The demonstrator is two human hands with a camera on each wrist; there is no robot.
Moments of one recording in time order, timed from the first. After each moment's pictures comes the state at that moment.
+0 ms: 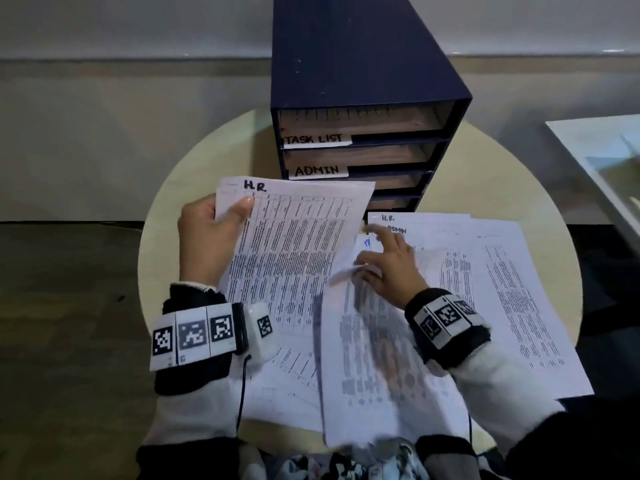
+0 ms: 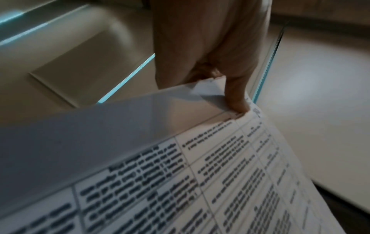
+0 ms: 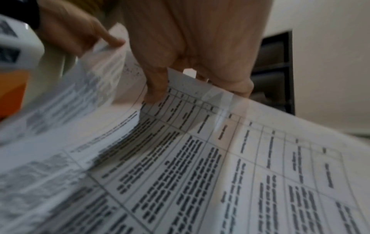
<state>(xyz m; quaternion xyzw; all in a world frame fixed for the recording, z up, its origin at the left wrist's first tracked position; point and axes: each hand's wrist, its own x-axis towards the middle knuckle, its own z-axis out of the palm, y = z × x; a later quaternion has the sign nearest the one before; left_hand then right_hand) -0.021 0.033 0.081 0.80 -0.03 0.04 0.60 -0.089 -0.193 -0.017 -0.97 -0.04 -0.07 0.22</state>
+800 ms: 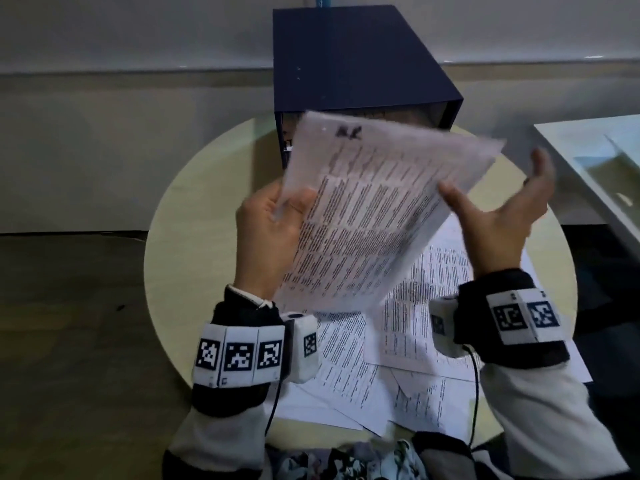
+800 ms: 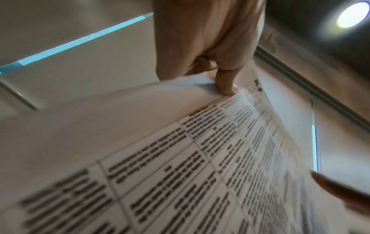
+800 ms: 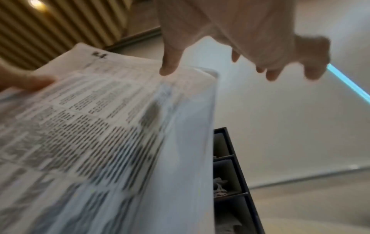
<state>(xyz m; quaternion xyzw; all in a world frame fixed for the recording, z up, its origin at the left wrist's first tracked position) -0.061 -0.005 0.103 0.75 -0.18 0.09 0.63 -0.121 -0.220 0.082 -0.75 0.24 -0.40 0.48</state>
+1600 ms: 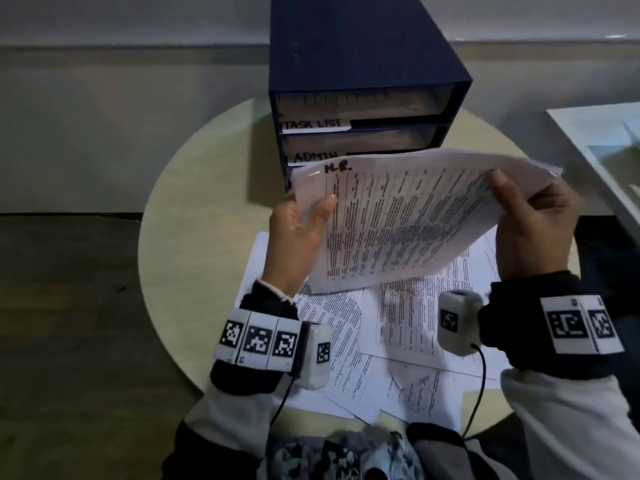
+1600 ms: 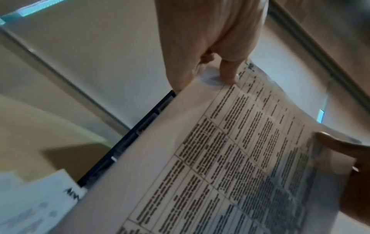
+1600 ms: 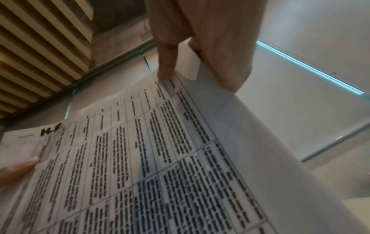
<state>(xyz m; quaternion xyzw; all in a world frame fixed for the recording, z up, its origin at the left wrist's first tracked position) -0.063 -0.033 0.067 0.67 -0.14 -0.06 0.73 -0.133 -0.246 0.079 -0.62 0.08 -0.39 0.68</state>
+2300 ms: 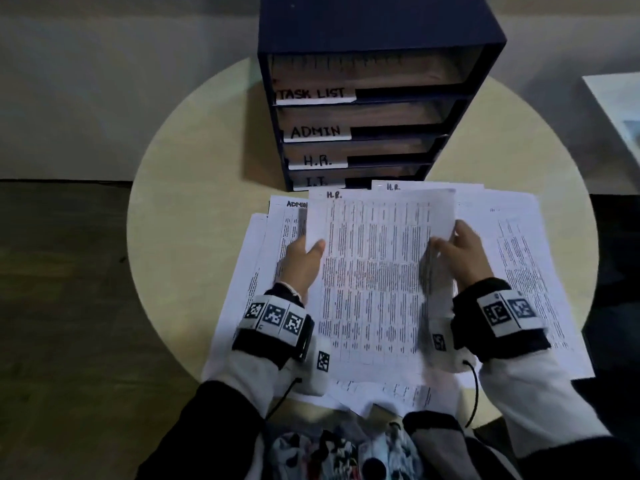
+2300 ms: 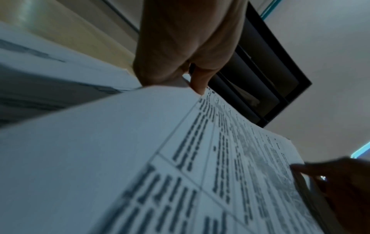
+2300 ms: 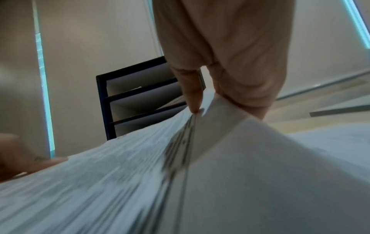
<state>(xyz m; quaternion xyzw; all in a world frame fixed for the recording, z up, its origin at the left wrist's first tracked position) -0.043 -0.050 -0.048 0.76 0.15 -0.26 0.58 -0.109 -0.261 -0.033 -0.75 0.34 -0.03 0.57</state>
